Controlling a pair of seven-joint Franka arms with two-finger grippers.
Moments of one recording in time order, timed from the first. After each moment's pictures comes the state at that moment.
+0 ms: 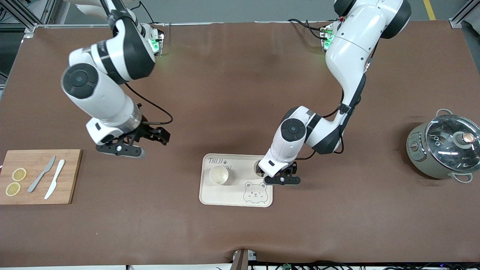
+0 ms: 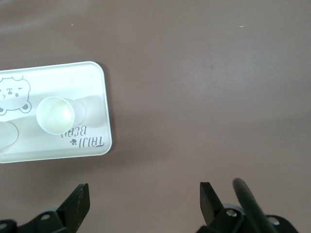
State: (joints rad) left arm -0.43 0.85 -0.16 -1.36 0.23 2.39 -0.67; right arm 0.48 0.33 -0.12 -1.54 0.06 1.90 0.48
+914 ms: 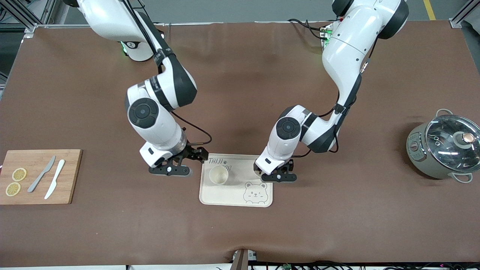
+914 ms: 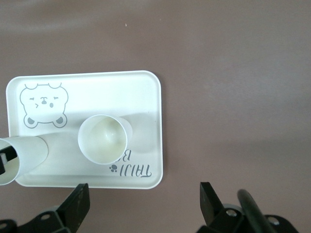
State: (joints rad) left arm -0.45 0.85 -0.16 -1.39 0.23 2.40 -0.71; right arm 0.57 0.60 -0.12 -1.39 0.13 2.09 0.48
